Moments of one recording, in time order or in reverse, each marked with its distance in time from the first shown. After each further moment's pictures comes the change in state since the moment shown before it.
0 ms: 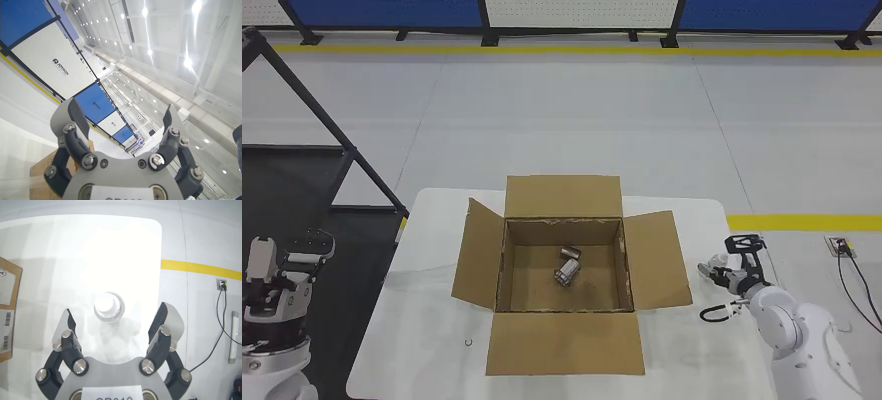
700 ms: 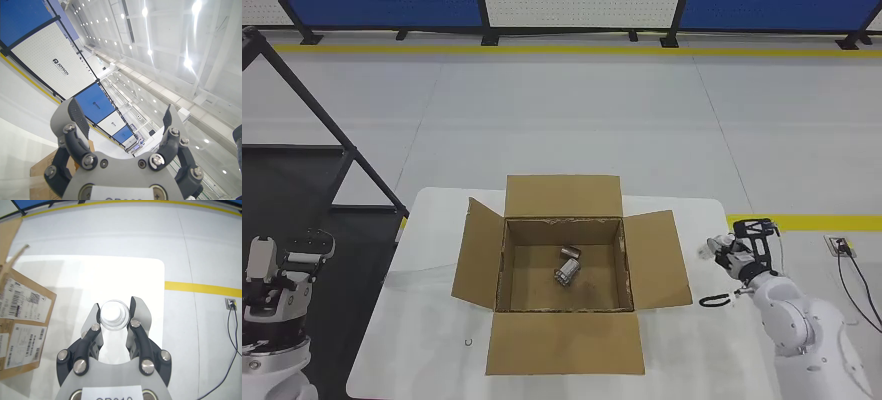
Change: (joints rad) left arm 0.000 0.000 0.000 0.000 0.000 0.000 0.000; right arm -0.048 0.013 -0.005 -0.200 0.129 0.026 -0.086
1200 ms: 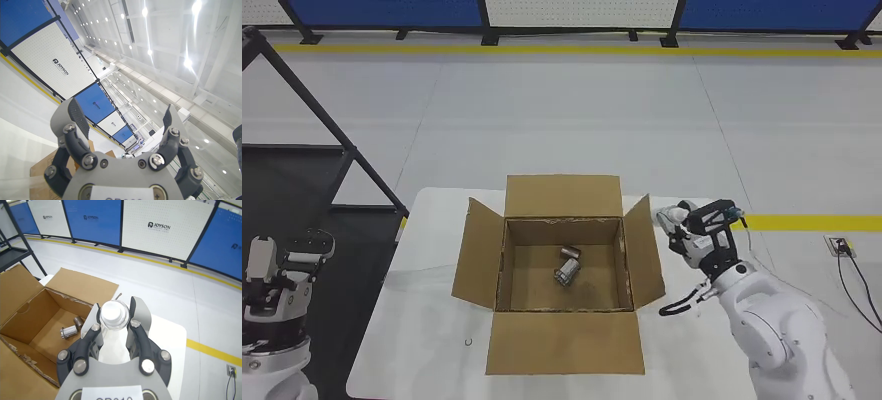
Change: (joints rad) left arm 0.000 0.000 0.000 0.000 0.000 0.000 0.000; right arm -0.040 -0.013 -0.231 -0.432 -0.082 0.014 -0.031
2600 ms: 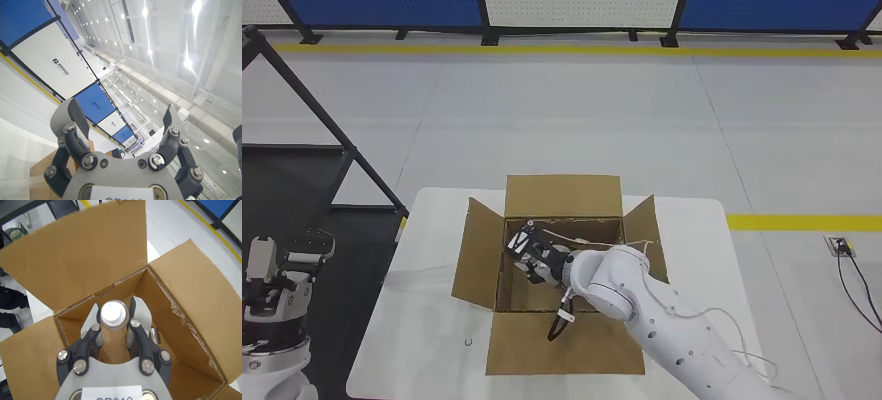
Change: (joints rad) left arm 0.000 0.000 0.000 0.000 0.000 0.000 0.000; right arm 0.580 -0.188 -0.722 0.582 0.202 -0.045 0.245
